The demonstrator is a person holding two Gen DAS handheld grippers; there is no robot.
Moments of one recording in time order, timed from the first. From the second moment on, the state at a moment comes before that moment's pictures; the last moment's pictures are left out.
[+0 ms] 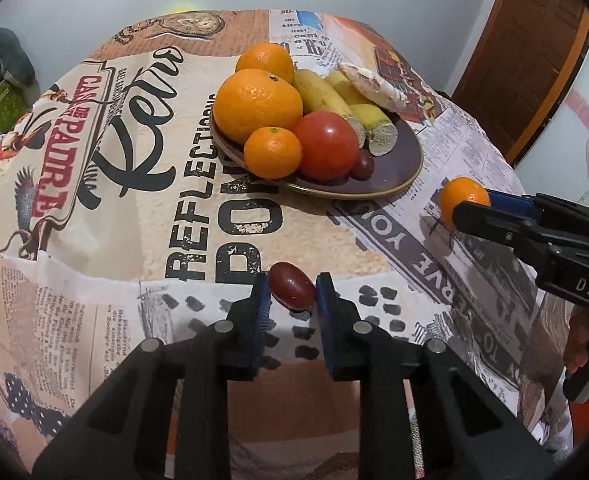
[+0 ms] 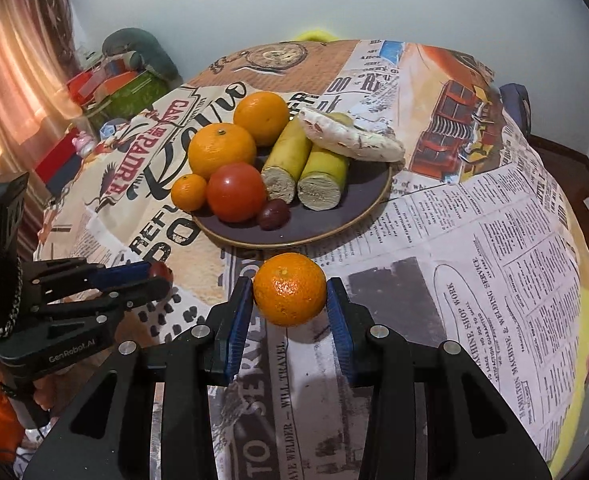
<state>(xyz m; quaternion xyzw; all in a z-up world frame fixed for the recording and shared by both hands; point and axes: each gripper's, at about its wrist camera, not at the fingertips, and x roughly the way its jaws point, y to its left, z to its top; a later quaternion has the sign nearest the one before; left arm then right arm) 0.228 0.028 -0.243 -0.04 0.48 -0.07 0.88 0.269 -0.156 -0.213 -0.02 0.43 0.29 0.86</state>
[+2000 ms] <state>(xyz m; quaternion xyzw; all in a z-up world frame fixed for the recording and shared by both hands) 0.330 0.005 -0.203 -0.02 0.41 -0.08 0.91 0.350 -0.159 -0.216 -0.02 0.40 0.26 0.88</state>
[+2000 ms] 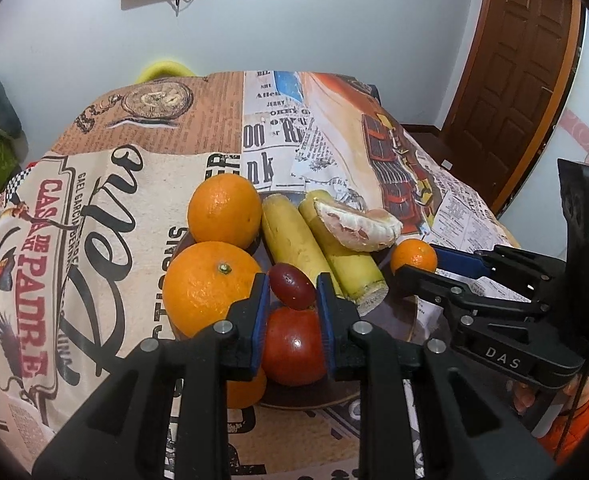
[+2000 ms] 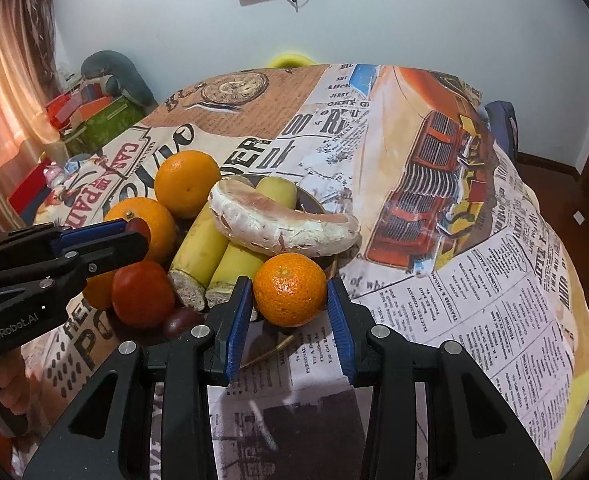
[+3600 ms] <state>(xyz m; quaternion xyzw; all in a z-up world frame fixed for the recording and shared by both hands) 0.074 -0.006 0.020 0.01 0.09 -0.03 1.00 0.133 -0.199 -0.004 0.04 0.08 0.24 0.97</state>
